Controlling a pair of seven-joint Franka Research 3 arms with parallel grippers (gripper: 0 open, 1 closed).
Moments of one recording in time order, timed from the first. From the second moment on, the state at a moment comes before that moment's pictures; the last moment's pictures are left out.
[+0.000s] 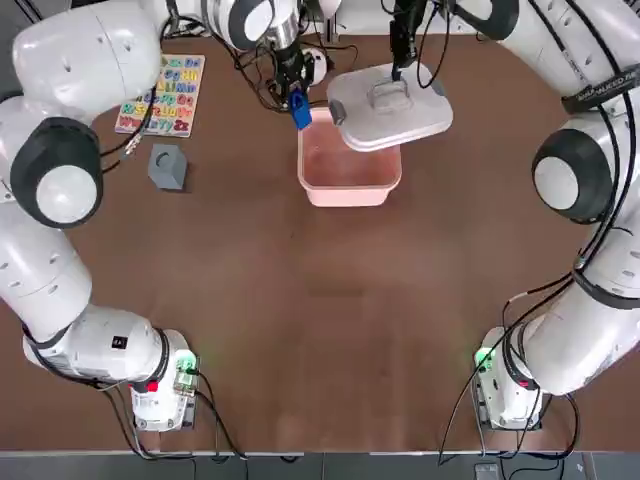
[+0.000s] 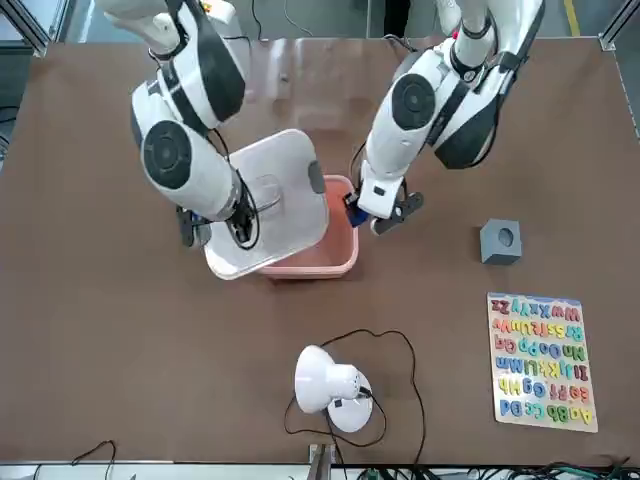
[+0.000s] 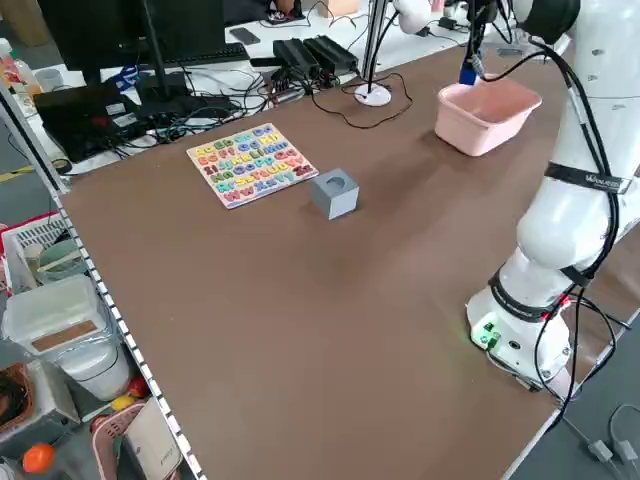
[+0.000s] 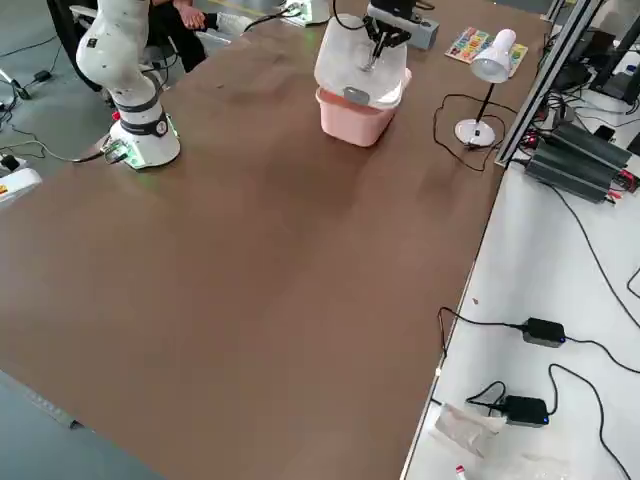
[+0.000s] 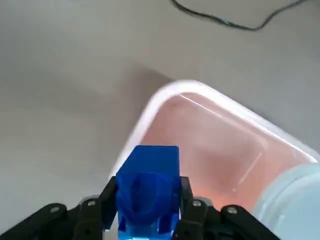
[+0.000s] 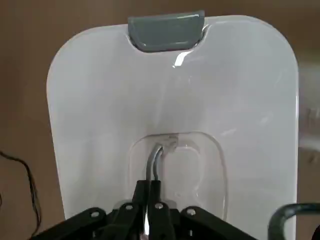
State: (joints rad) left arm -0.14 0.40 -0.64 -1.61 0.08 2.01 -1.28; right arm 0.42 0.45 0.05 -1.25 0.15 1.55 1.78
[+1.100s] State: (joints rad) left arm -0.20 0.49 -0.62 -1.58 0.09 2.06 -1.38; right arm 0.22 0.45 0.05 -1.26 0.08 1.52 1.50
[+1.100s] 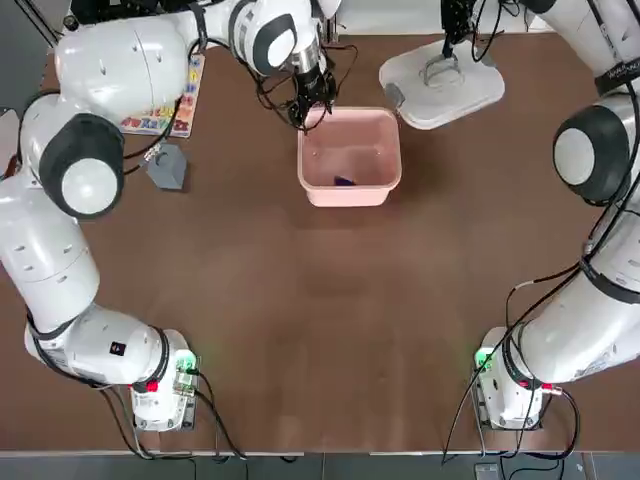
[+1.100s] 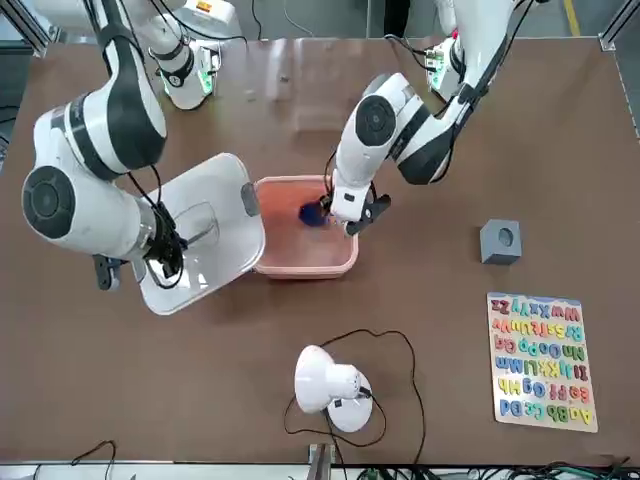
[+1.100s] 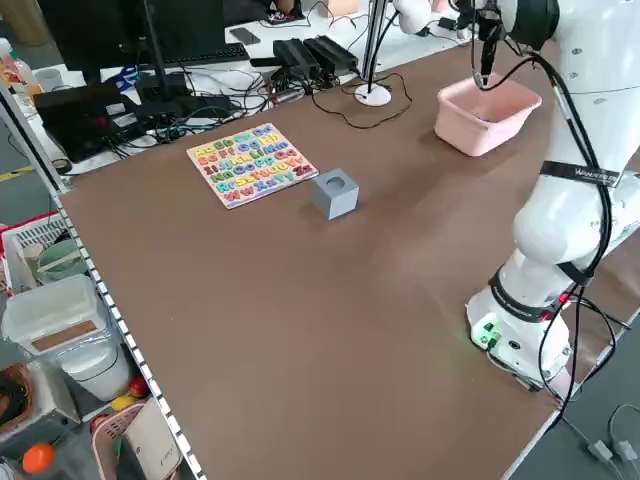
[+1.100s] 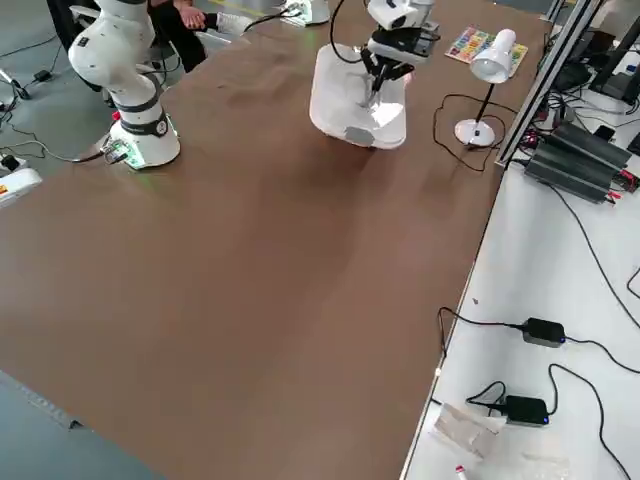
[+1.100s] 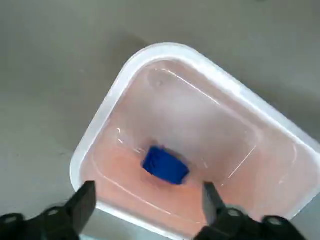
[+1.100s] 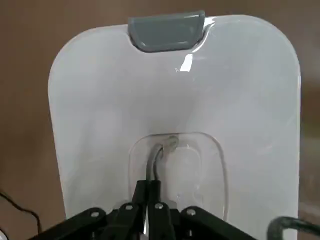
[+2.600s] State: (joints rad) left arm 0.66 0.08 -0.60 -2.39 0.30 2.53 -0.39; right arm 0.18 0.44 0.06 -1.26 0.05 1.46 1.30
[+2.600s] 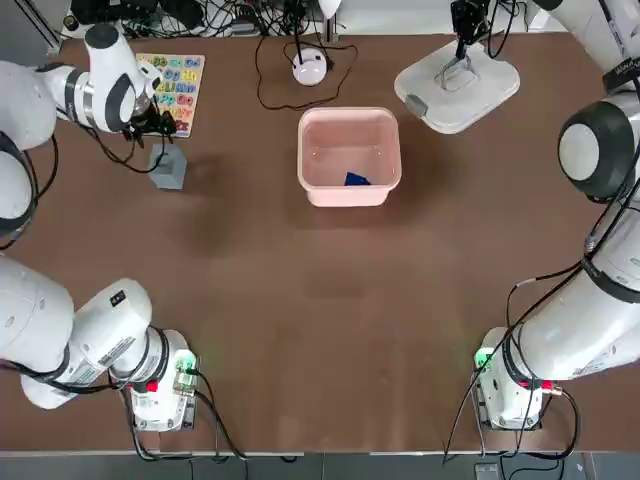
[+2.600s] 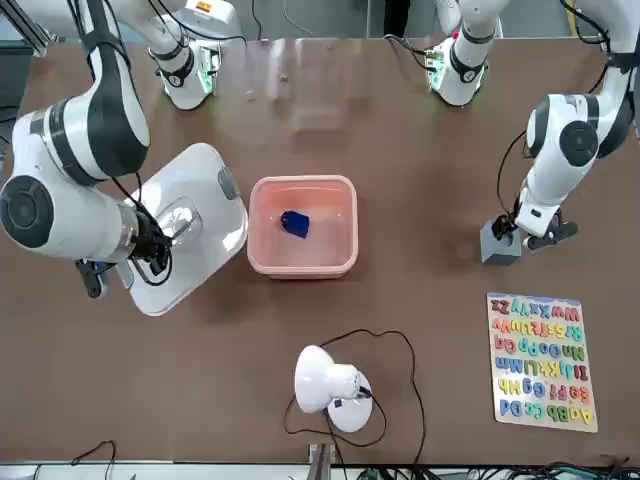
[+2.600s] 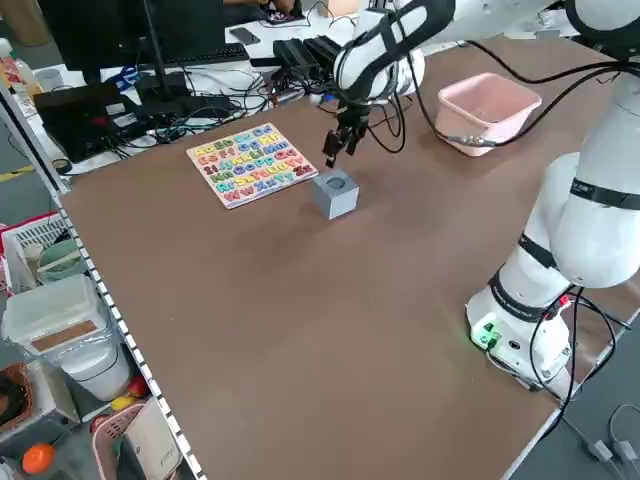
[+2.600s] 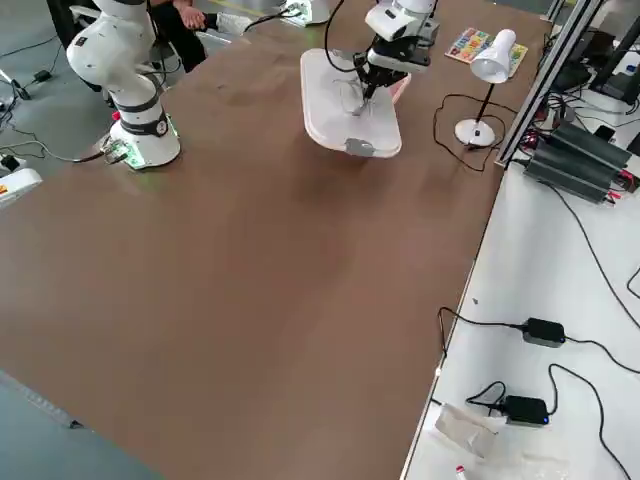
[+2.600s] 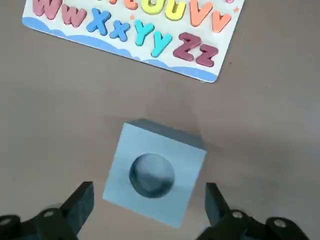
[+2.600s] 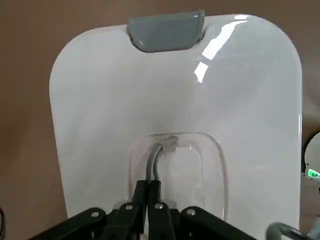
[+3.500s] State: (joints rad) left arm 0.66 0.20 -0.61 -2.43 0.35 2.64 -0.39; right arm 0.18 0.44 0.06 -1.26 0.05 1.45 1.30
